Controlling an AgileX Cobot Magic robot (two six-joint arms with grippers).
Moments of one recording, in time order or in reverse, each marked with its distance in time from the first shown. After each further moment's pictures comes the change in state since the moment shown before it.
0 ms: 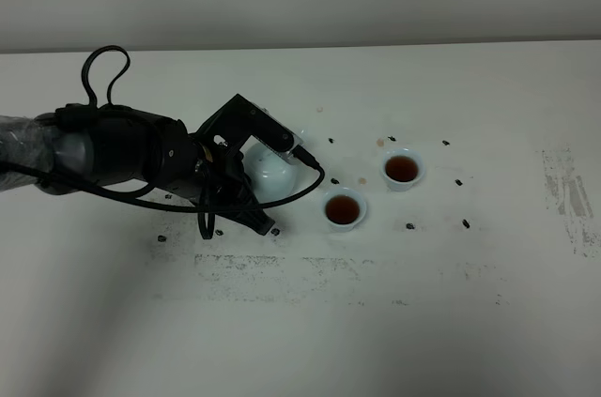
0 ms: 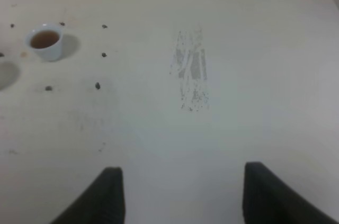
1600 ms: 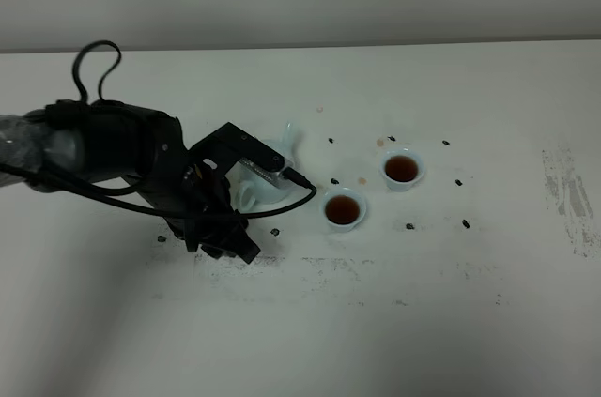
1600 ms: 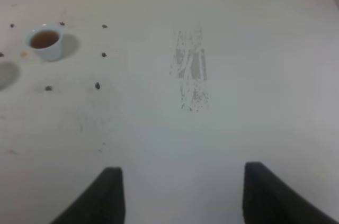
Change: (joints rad) left arm 0.007 -0.052 0.001 -0.022 0.292 -0.044; right arm 0.000 0.000 0.000 0.000 0.000 0.000
